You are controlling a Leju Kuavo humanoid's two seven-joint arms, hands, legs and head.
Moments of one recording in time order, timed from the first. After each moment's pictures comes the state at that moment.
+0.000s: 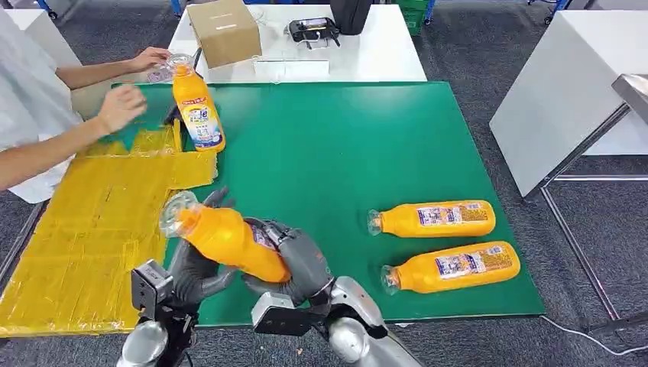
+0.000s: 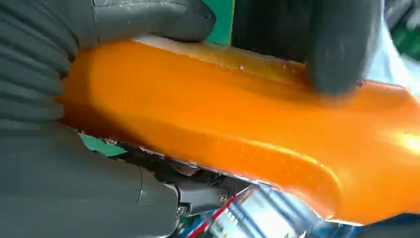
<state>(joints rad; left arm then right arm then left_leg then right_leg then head) -0.02 -0.02 -0.30 -1.57 -0.06 -0.08 -0.38 -0.24 0.16 0.75 -1.27 0.59 -0.18 -0.30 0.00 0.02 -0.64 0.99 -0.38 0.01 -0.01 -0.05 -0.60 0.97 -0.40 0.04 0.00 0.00</state>
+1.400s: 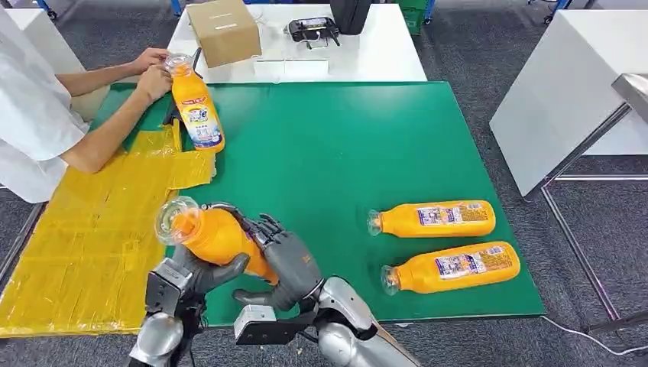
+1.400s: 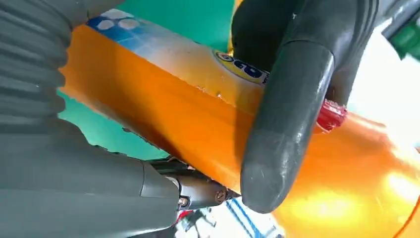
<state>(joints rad) -0.08 -0.03 -0.33 -1.54 -0.21 0.15 -0.40 -0.26 0.15 0.83 -1.26 0.64 -0.36 -0.28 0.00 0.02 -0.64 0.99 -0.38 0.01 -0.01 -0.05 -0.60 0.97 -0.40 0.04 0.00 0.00</state>
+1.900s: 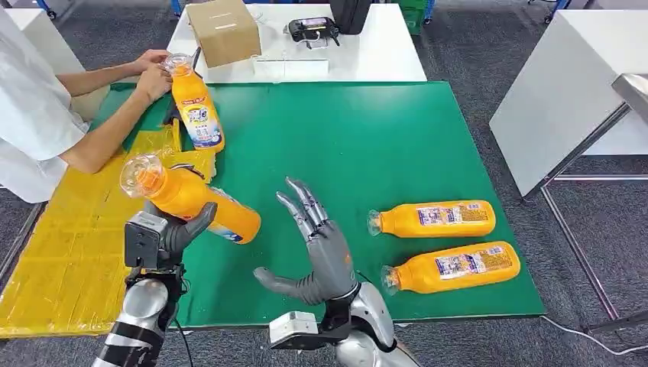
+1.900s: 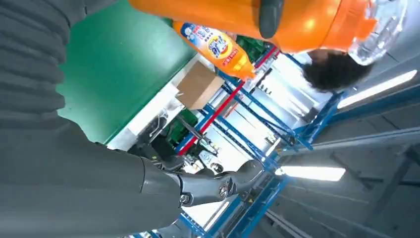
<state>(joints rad) -0.21 -0.03 -0.21 -1.42 -0.20 0.27 -0.38 -0.15 0.11 0.74 -1.48 0.63 -0.54 -0.34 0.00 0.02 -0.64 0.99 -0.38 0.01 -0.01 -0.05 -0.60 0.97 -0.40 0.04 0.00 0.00</state>
